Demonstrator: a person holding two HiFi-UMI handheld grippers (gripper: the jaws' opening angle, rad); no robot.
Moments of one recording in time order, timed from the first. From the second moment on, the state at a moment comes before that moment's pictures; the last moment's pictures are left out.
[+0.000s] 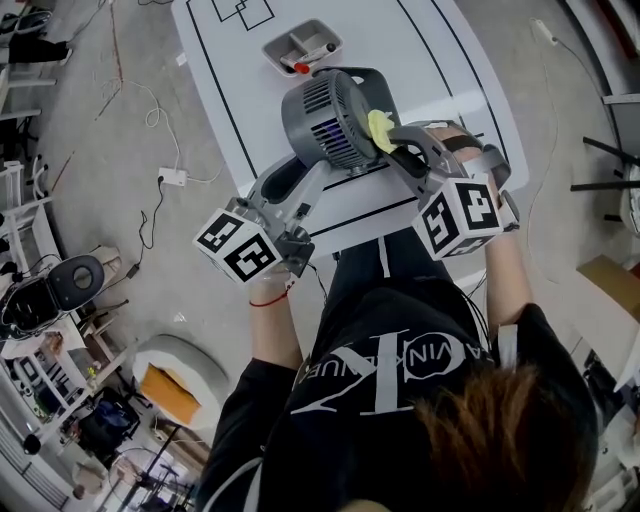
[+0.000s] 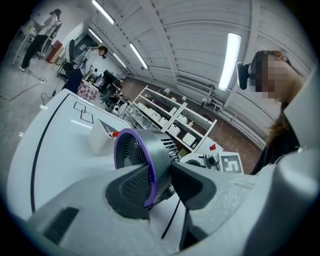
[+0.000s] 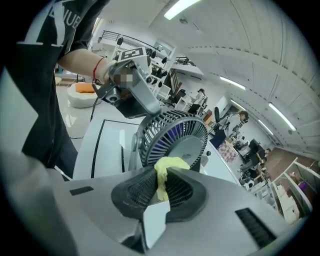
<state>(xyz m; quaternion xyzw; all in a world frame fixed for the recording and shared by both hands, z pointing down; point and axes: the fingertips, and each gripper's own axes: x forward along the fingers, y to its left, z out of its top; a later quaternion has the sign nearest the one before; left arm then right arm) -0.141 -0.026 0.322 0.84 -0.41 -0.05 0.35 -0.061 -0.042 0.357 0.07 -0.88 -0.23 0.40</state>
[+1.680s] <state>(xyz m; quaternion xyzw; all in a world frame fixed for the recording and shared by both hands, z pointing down) -0.144 -0.021 0.334 0.84 -0.40 -0.04 0.36 -0.083 -0.082 0.349 0.09 -0.89 -0.21 0.40</state>
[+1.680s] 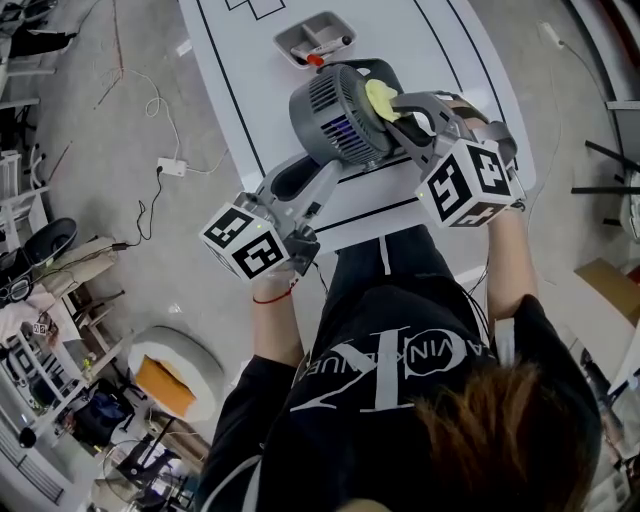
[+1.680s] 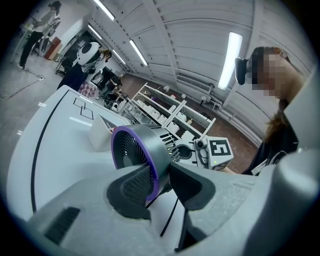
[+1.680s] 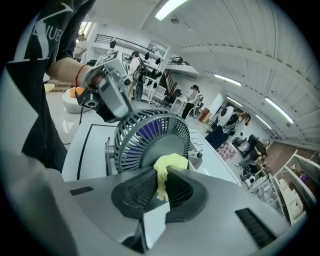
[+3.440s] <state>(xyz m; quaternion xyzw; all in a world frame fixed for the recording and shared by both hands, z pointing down) -0.069 -0.058 0.316 0.87 -0.34 -0.05 0.35 -0.008 -0.045 0.382 0.11 -0.85 -0.19 0.48</state>
